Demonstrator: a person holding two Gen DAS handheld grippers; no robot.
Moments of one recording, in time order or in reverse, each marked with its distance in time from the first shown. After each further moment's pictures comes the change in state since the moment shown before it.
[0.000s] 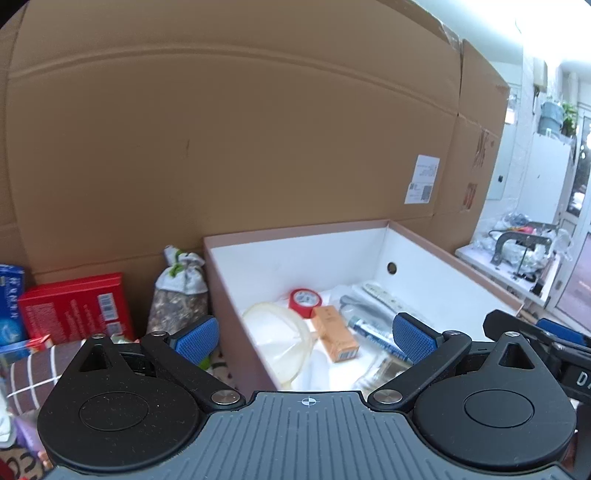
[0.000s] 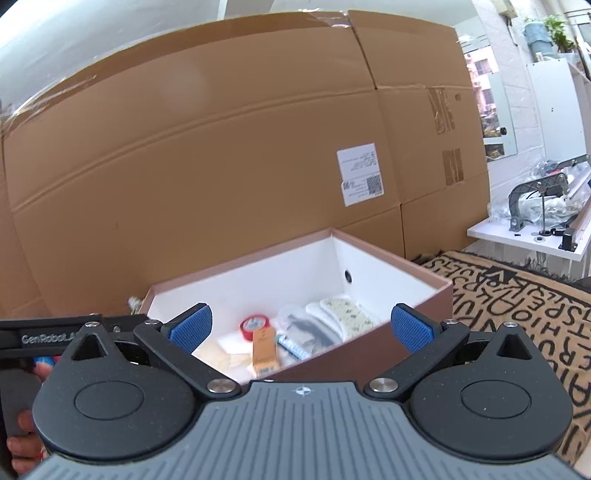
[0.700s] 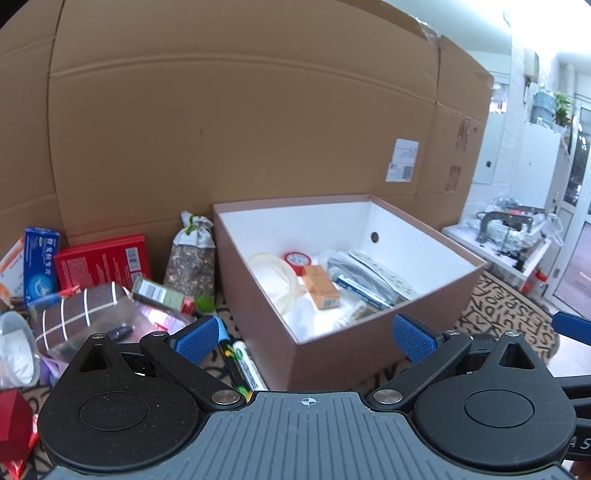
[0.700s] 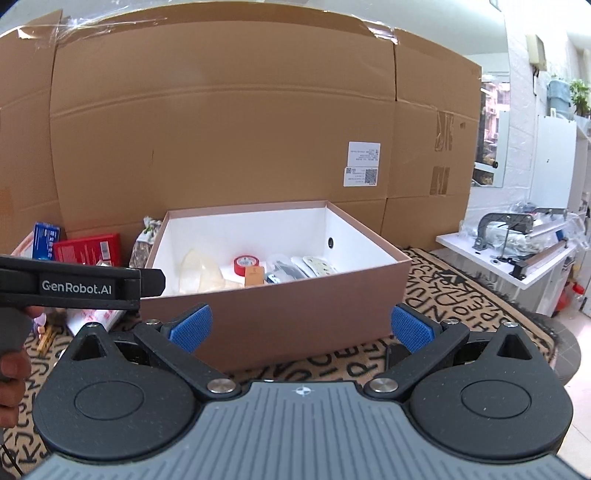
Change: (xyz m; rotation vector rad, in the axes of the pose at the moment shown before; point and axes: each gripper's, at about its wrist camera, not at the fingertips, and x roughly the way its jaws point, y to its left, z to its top) left arm -0.075 -0.021 -0.038 -0.003 0.039 0.002; right arm -0.083 0.040 -0.019 -0.229 0.097 -0.102
